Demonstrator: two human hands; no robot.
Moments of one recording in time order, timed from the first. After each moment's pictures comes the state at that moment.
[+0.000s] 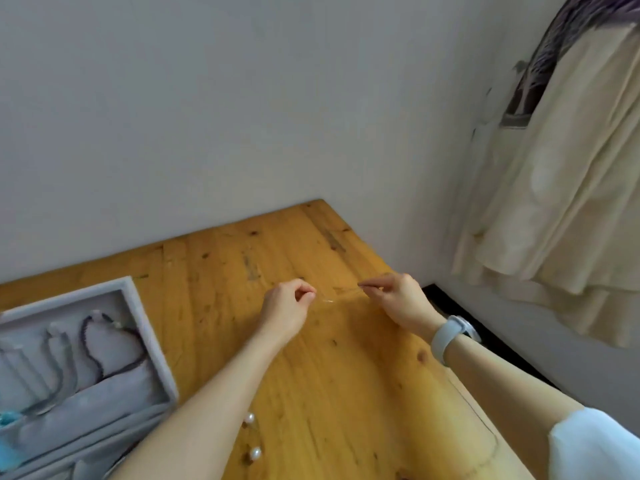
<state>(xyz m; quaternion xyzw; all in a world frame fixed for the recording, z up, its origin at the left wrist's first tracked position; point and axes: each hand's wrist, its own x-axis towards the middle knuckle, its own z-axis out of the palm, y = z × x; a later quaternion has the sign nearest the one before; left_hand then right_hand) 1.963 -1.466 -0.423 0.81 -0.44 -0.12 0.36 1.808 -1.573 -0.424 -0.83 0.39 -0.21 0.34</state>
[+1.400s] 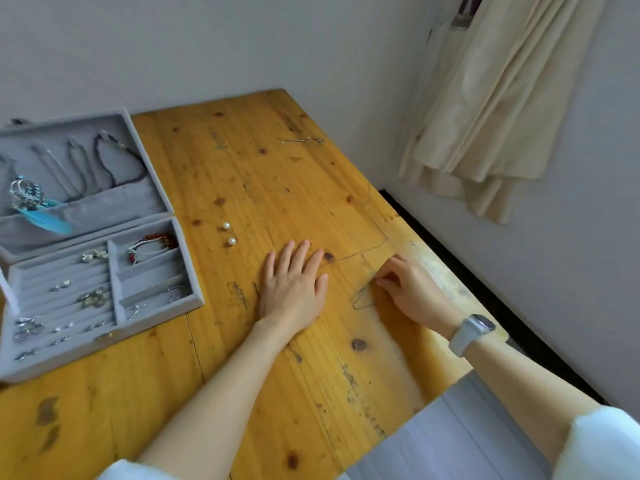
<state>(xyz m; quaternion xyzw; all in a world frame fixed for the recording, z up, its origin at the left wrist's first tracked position) 1.786 -1.300 -0.470 0.81 -0.58 -0.07 0.09 1.608 -1.398 -0.456 -0.89 0.38 -0.12 0.21</state>
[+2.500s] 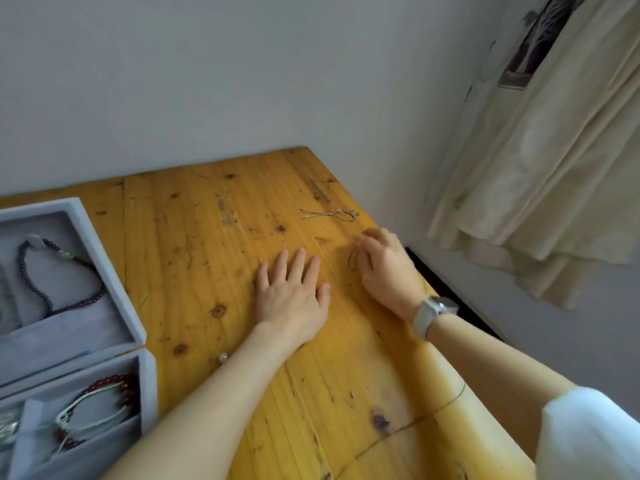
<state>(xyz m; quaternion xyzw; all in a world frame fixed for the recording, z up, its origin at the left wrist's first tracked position) 1.912 -1.448 -0.465 0.84 -0.54 -0.03 0.04 1.797 -1.561 -0.460 -0.89 0.36 -0.27 0.09</state>
